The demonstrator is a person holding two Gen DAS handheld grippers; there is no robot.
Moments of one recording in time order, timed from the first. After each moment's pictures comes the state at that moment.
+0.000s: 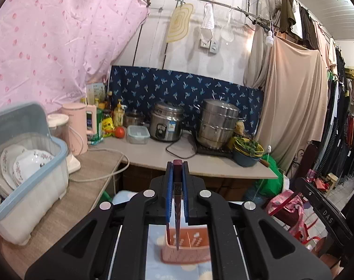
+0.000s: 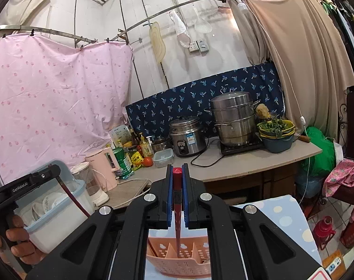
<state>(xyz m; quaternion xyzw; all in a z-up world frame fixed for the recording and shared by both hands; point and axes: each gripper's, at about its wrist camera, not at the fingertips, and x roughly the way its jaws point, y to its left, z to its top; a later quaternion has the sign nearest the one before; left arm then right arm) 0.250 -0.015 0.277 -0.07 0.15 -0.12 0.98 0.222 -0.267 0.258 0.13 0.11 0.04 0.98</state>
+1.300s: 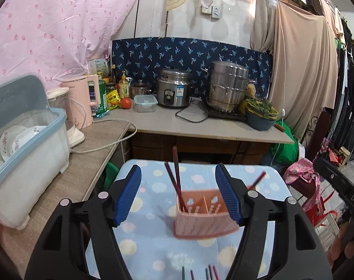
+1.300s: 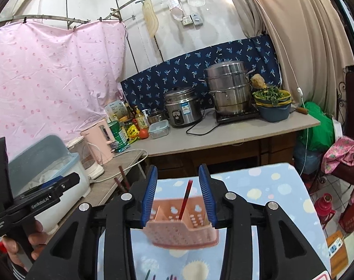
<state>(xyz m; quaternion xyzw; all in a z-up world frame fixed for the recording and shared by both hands) 0.251 -0.031 0.189 -0.02 0.24 -0.10 0.96 0.201 -0.280 0.187 0.15 0.18 0.05 0.97</state>
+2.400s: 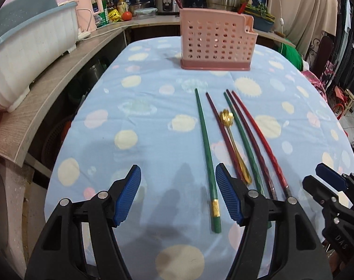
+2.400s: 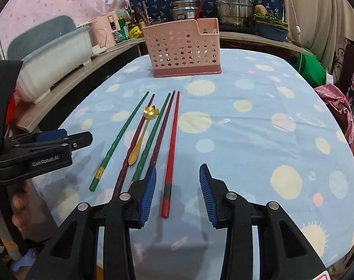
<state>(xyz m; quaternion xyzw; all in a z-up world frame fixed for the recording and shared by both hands) 0.082 -0.010 -0.026 0.05 0.44 -0.09 0.89 0.015 -0.188 -0.026 0.05 0.40 0.04 0.92</state>
